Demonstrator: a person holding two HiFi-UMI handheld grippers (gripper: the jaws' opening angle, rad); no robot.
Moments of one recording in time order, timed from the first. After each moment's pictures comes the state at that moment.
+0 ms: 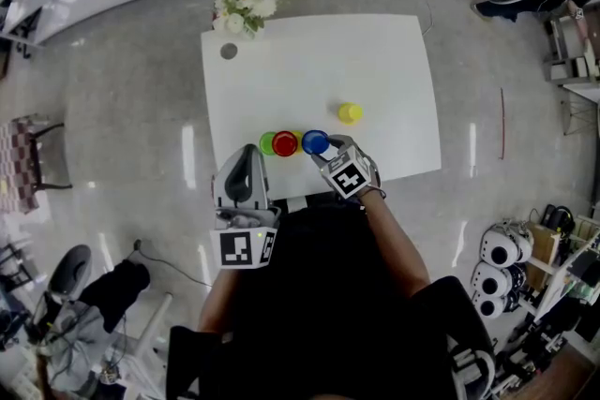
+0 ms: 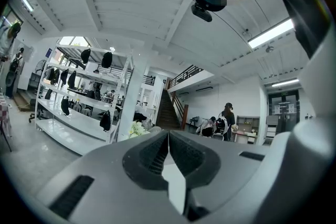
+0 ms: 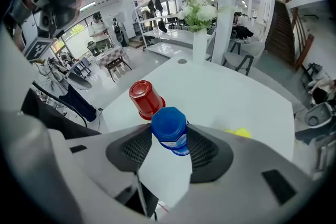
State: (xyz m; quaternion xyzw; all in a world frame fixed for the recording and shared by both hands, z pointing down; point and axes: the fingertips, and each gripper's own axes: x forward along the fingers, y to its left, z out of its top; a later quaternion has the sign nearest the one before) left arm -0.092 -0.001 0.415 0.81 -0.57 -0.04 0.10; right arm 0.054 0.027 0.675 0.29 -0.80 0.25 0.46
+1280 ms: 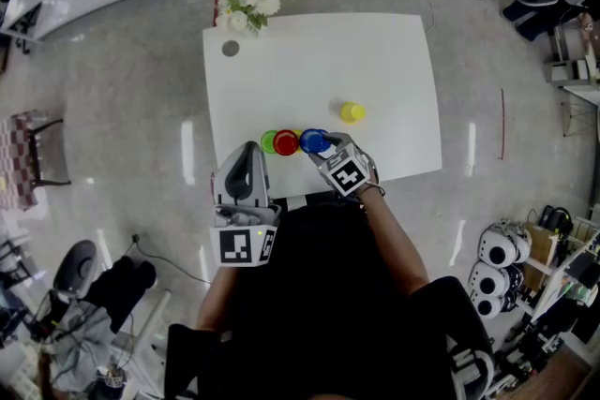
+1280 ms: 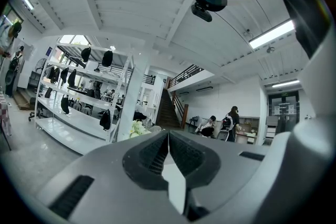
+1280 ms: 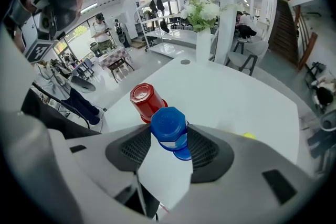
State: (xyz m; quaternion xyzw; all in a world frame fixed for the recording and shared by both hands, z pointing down) left arm -0.099 -0.008 0.417 0.81 -0.57 -0.04 0.10; right arm 0.039 0.021 0.678 0.28 -0.80 0.26 0.46
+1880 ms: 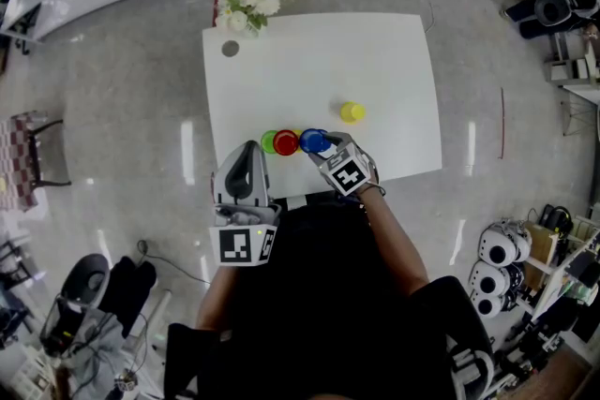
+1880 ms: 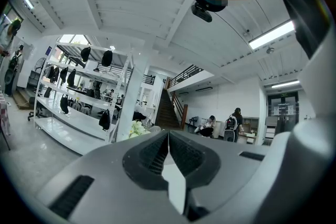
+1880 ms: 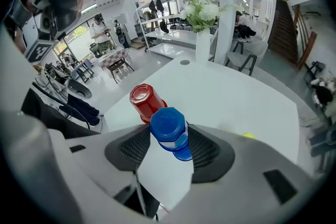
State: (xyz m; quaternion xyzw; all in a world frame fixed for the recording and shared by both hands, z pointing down) left arm -0.100 -0.014 0.420 0.82 -0.57 -0.04 0.11; right arm 0.037 0.017 0.679 0.28 -0.80 0.26 0.46
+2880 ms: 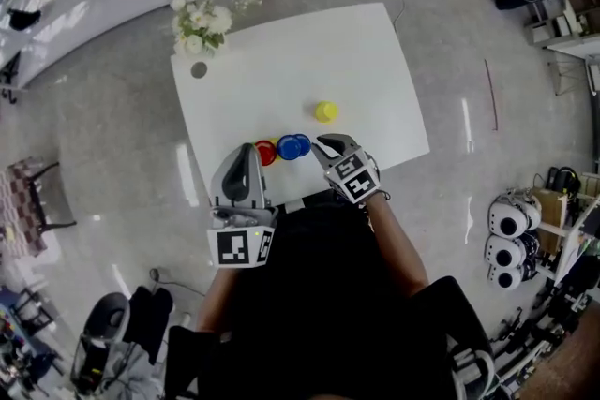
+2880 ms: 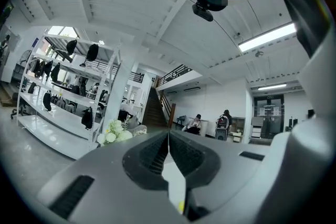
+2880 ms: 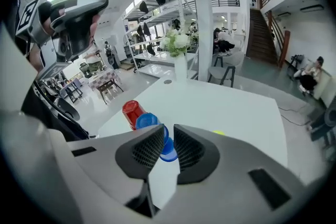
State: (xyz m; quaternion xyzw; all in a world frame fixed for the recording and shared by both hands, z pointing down) left arm -0.041 -0.026 0.417 0.86 -0.51 -0.04 0.10; right arm 0.096 0.006 0.633 0.38 -0.82 0.25 0.36
